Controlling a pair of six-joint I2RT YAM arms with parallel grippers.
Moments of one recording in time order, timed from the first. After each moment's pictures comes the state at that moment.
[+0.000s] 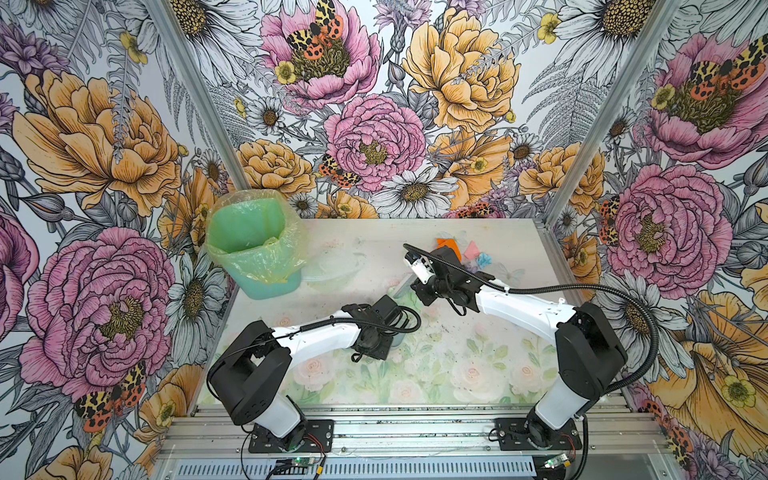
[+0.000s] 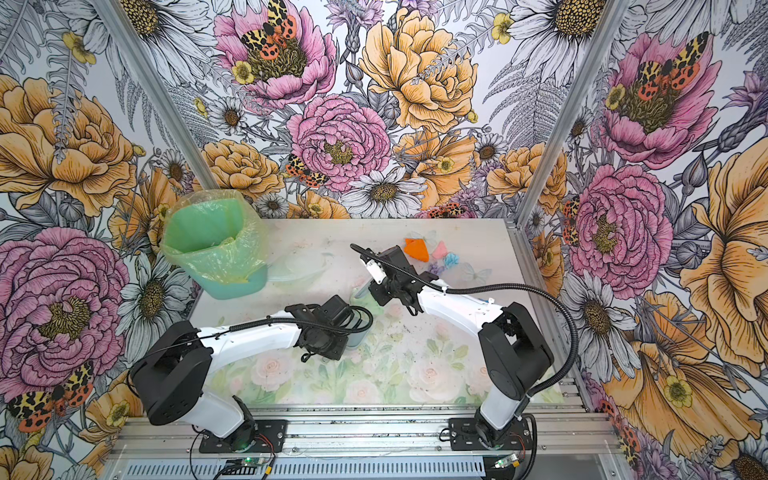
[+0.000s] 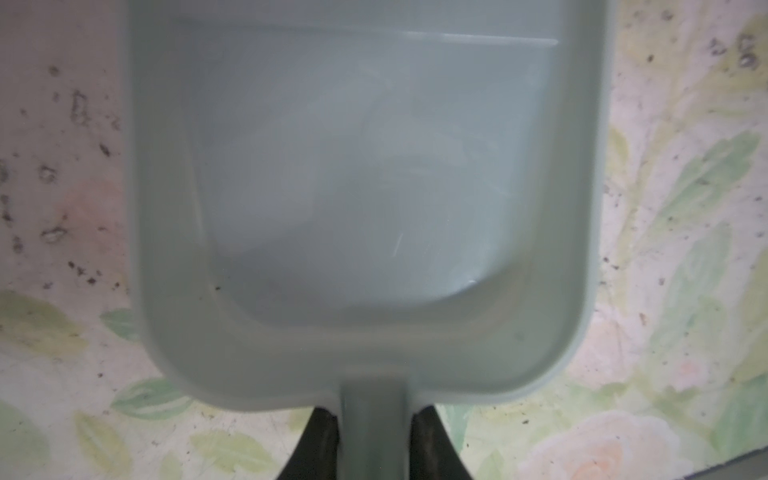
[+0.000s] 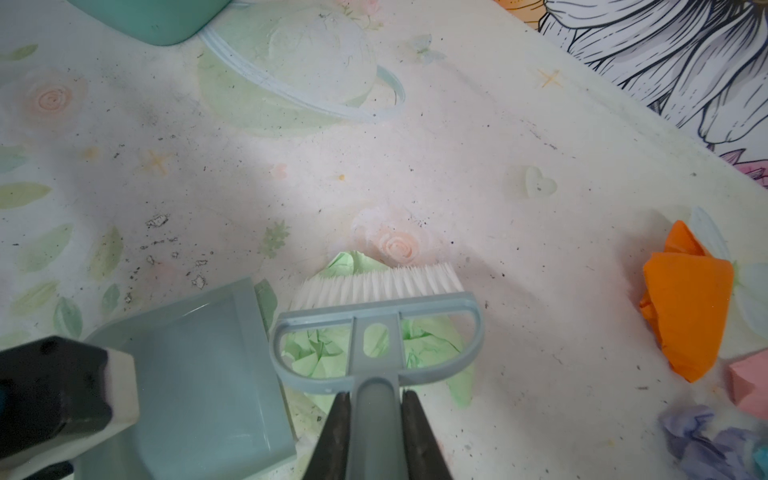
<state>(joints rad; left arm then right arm) -0.81 1.54 0.88 -0.68 -0.05 -0.43 0.63 1.67 1.18 -0.30 -0.08 -0.14</state>
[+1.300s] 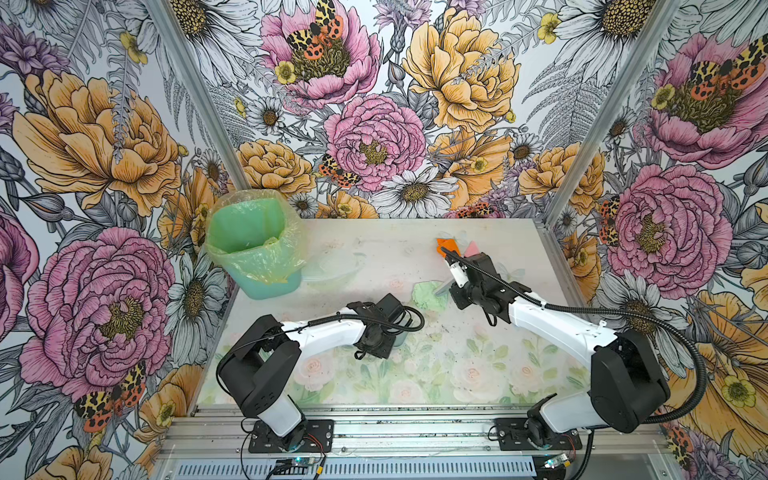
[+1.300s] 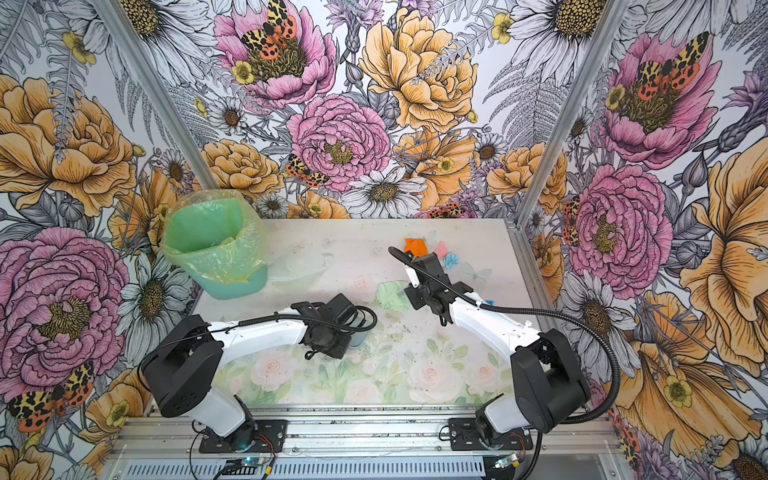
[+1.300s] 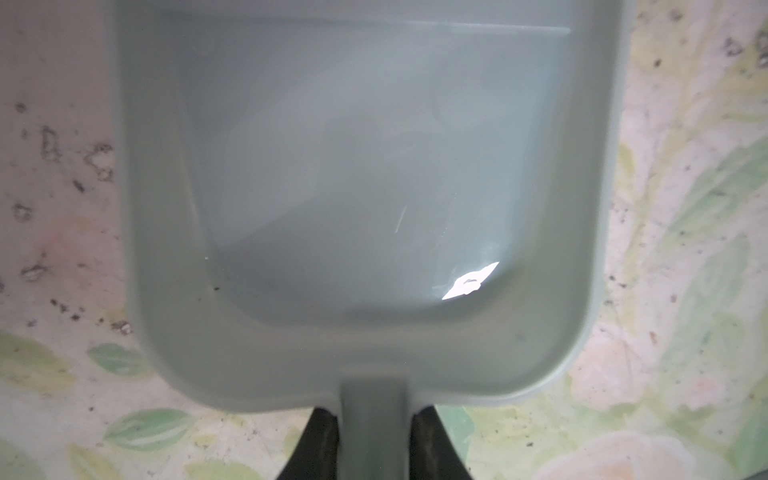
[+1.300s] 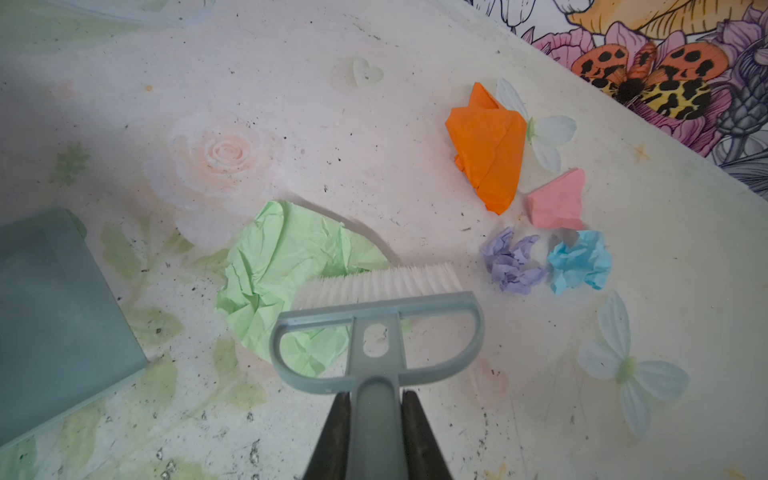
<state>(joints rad) -0.81 1.60 0.92 -0.68 -0.05 -0.38 0.48 1.46 0.96 -0.34 0.10 -0.14</state>
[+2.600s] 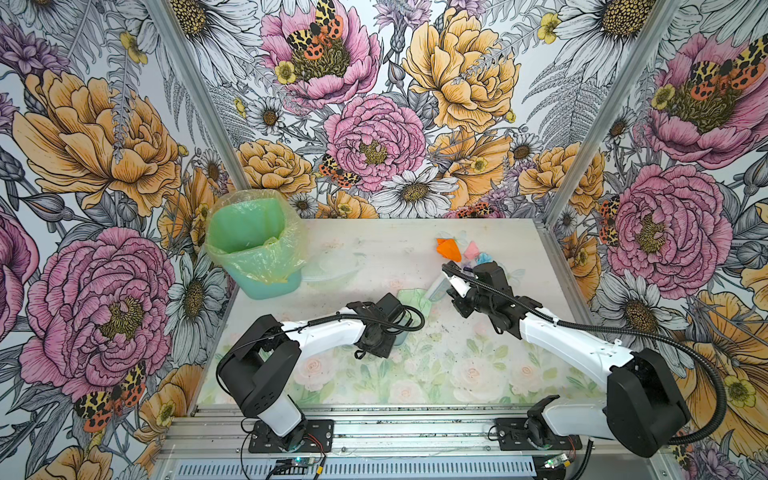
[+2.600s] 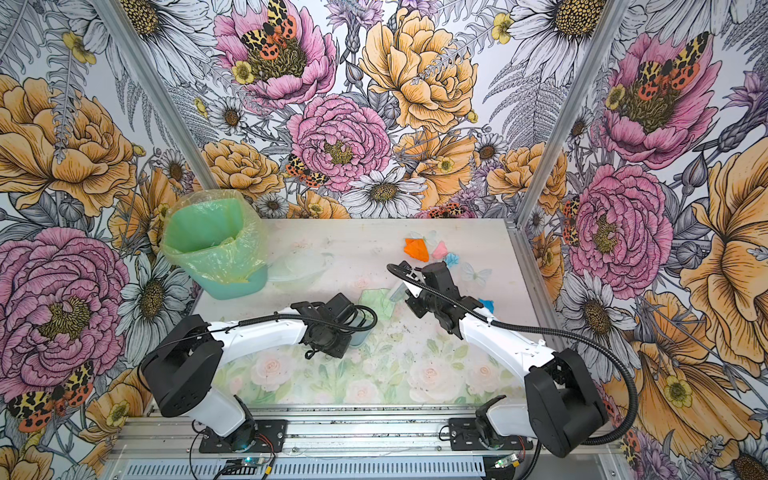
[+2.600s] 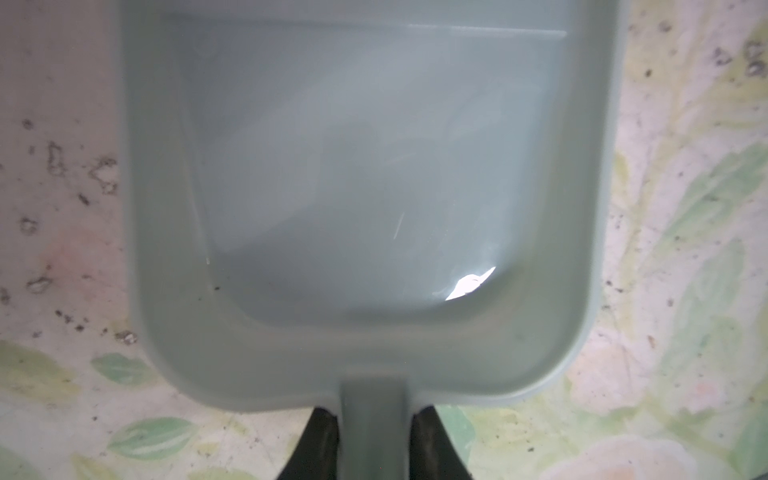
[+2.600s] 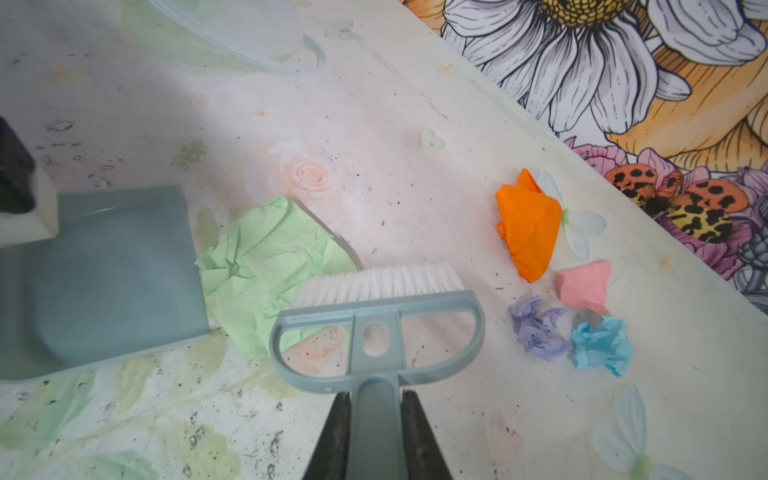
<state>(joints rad) -0.80 1.60 0.91 -0.67 -0.05 -0.37 0.47 1.35 0.82 -0.17 -0.06 -0.33</state>
